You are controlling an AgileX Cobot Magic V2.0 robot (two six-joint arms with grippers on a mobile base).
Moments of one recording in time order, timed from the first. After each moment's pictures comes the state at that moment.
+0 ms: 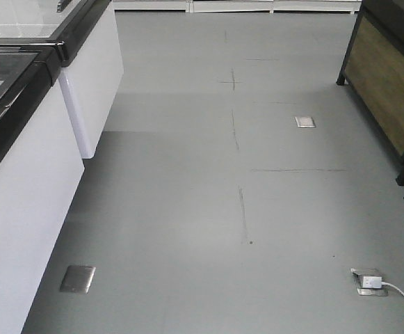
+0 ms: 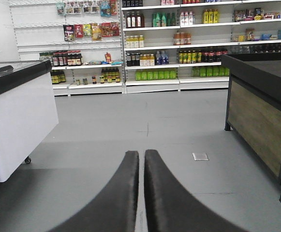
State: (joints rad) left arm 0.88 1.85 -1.77 -1.64 0.99 0.34; right arm -0.01 -0.01 0.03 0.01 0.06 0.04
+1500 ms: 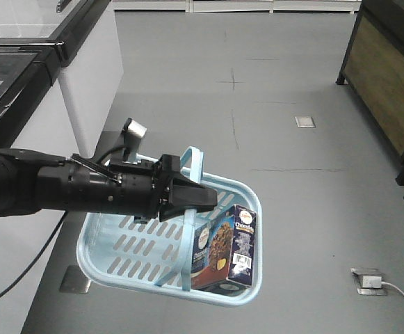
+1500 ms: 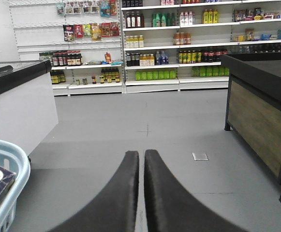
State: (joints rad) left arm -0.34 1.73 -1.01 -1.65 1.01 0.86; right arm -0.01 -0.01 0.03 0.01 0.06 0.04
